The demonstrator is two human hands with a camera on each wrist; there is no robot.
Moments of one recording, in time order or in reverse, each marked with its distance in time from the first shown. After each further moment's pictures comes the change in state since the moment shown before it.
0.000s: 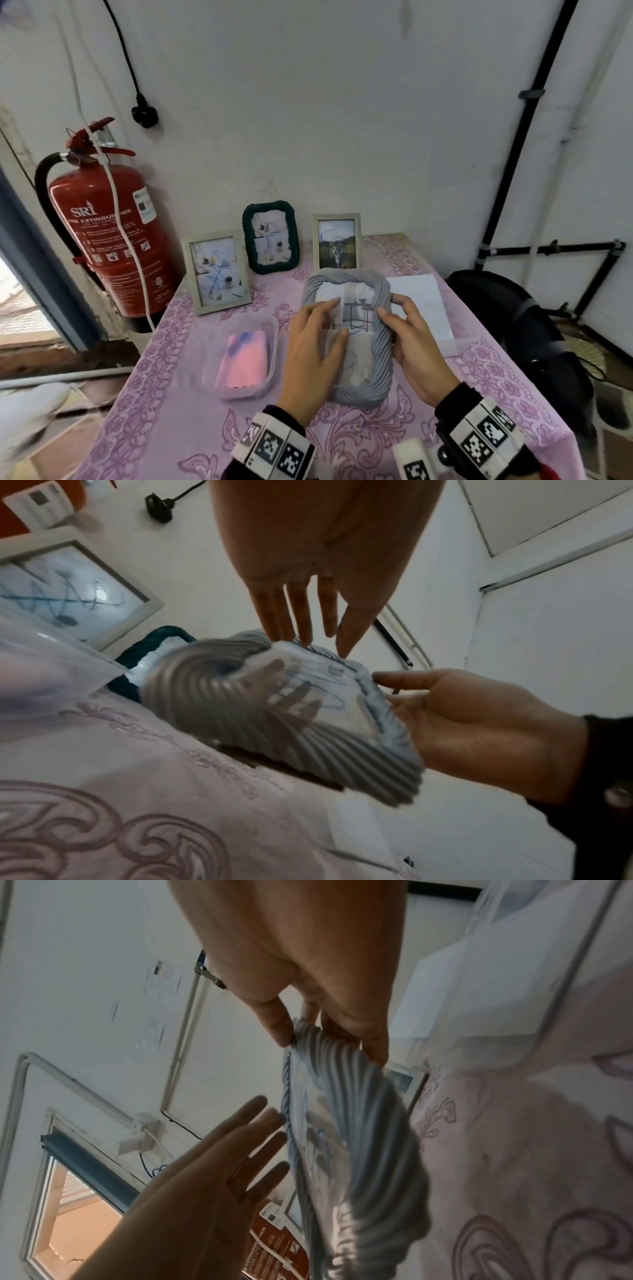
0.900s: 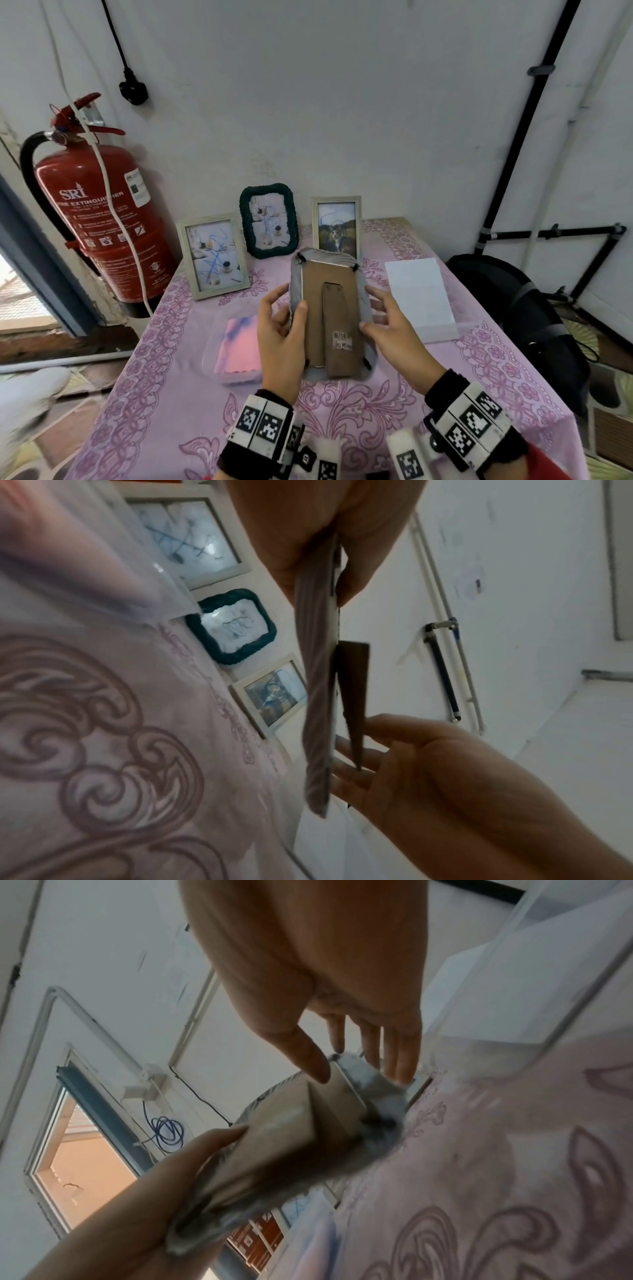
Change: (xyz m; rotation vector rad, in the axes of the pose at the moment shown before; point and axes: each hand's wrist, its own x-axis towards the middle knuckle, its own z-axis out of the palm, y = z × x) left_hand 0.001 -0.017 -0.006 -0.682 0.323 -0.401; right_hand 0.001 0.016 0.011 -0.482 -0.072 0.022
